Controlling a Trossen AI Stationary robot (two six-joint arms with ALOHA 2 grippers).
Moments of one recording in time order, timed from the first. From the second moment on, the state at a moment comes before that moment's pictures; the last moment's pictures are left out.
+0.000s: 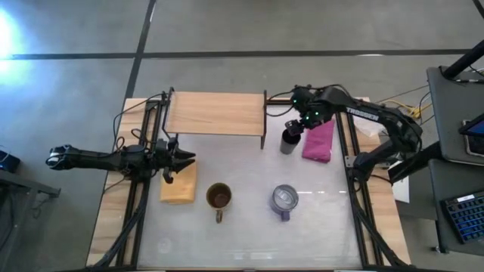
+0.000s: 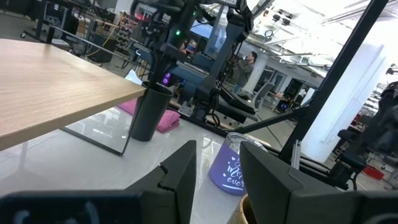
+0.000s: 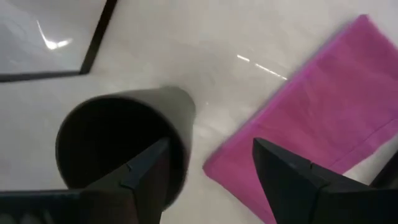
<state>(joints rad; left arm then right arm) -0.05 0.29 0.01 0.33 -0.15 -0.41 -0.57 1.48 1.22 -1.12 -0.03 0.54</state>
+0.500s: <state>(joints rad) -0.05 0.29 0.01 0.33 -0.15 -0.41 -0.51 1.53 1.22 -1.09 0.00 0.54</state>
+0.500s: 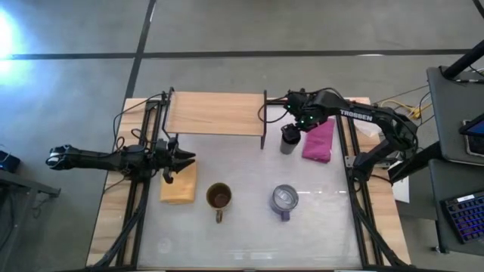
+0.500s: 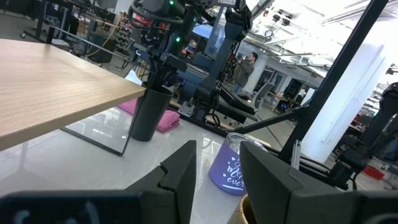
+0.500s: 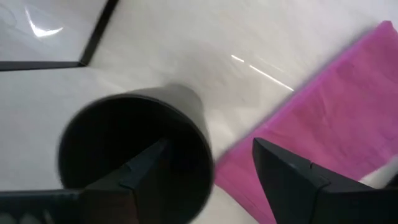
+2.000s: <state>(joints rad) -0.05 0.29 0.01 0.33 -0.15 -0.41 -0.44 1.51 1.40 -1.18 0.03 0.34</state>
